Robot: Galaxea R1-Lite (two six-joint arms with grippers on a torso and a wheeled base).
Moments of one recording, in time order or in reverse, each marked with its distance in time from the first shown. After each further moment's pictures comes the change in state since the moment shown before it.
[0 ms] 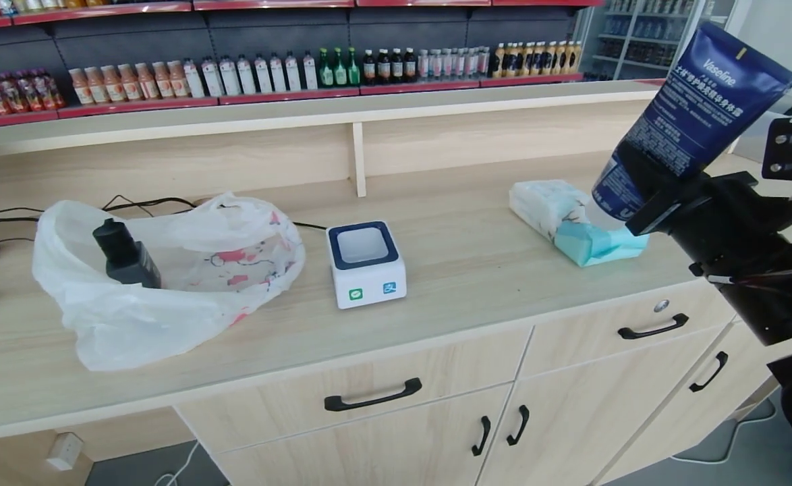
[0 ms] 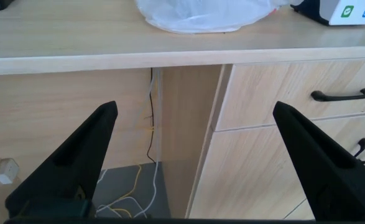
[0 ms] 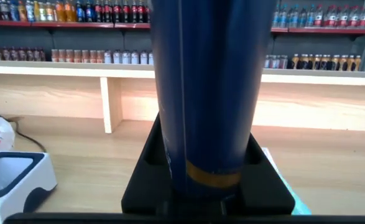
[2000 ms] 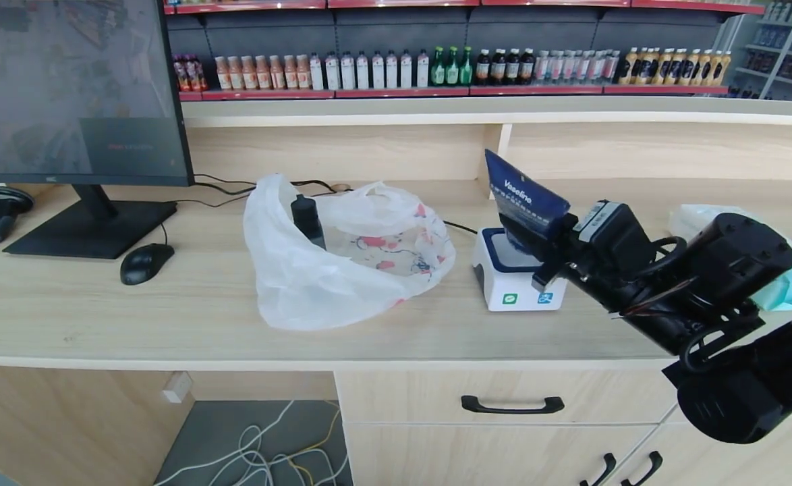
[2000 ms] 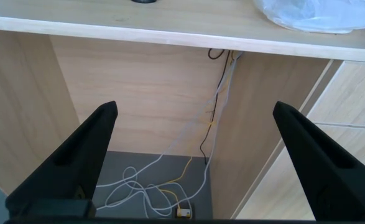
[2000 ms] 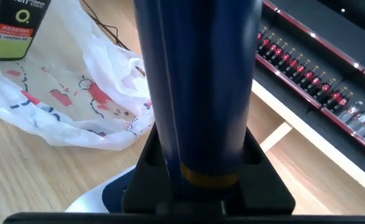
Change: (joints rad) left arm 0.000 0.000 0.000 -0.003 0.000 0.003; right arm 0.102 0.233 -0.086 -0.002 0.306 -0.610
